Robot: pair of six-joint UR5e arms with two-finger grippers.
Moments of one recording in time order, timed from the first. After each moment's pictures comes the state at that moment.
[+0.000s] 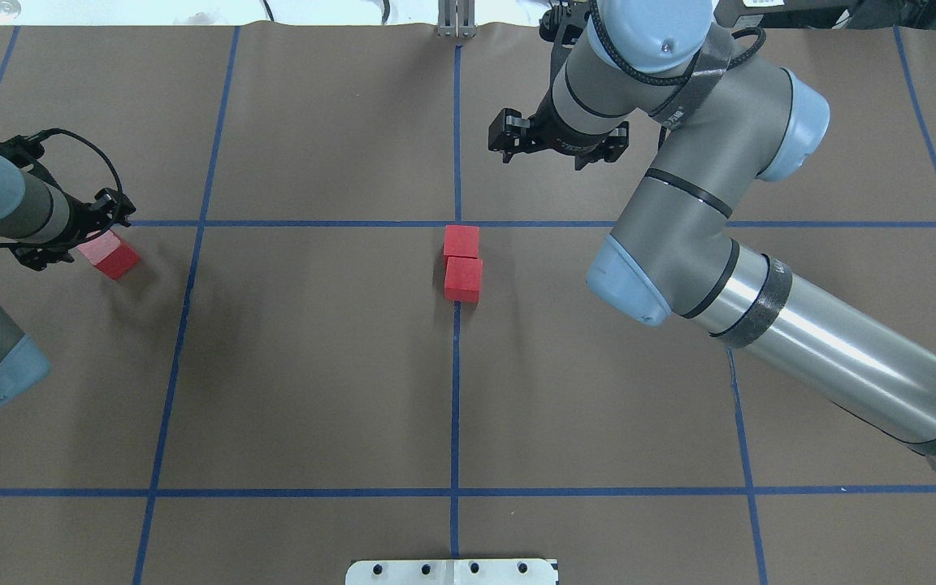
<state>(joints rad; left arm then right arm) -0.85 -1.74 -1.60 -1.98 -1.78 -1.57 0.76 -0.83 1.64 -1.50 1.91 1.13</state>
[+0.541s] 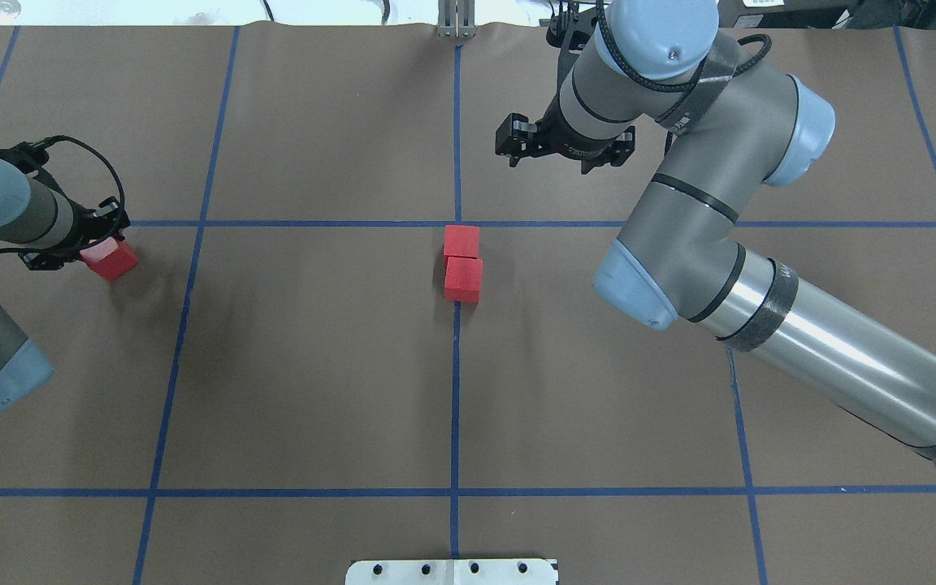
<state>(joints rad) -0.84 -1.74 -1.59 -1.98 -1.79 -1.57 0.76 -0.84 1.64 -1.49 1.91 1.13</state>
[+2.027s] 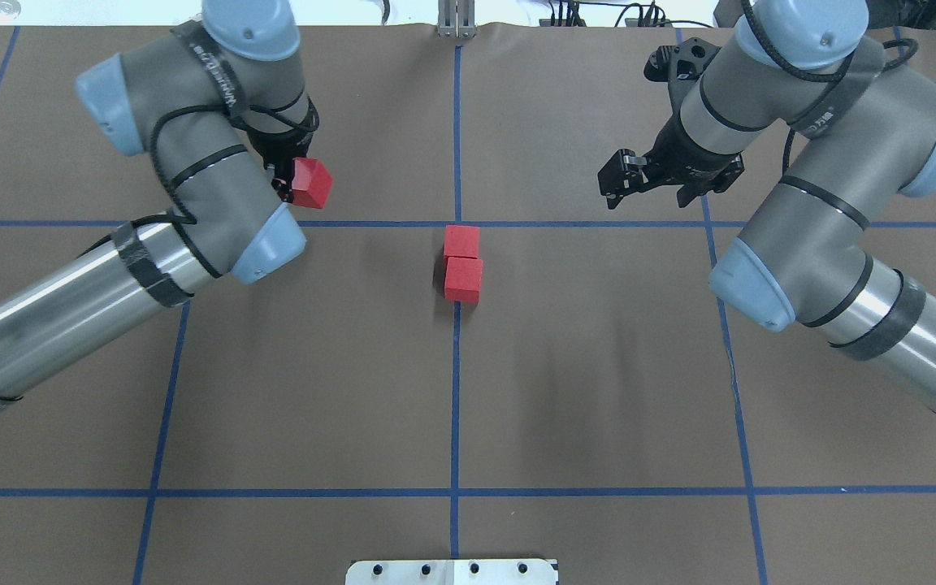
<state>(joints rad) -0.79 -2.44 -1.33 -1.45 -1.94 -2.24 0.86 -1.06 1.80 -1.62 2.13 0.89</state>
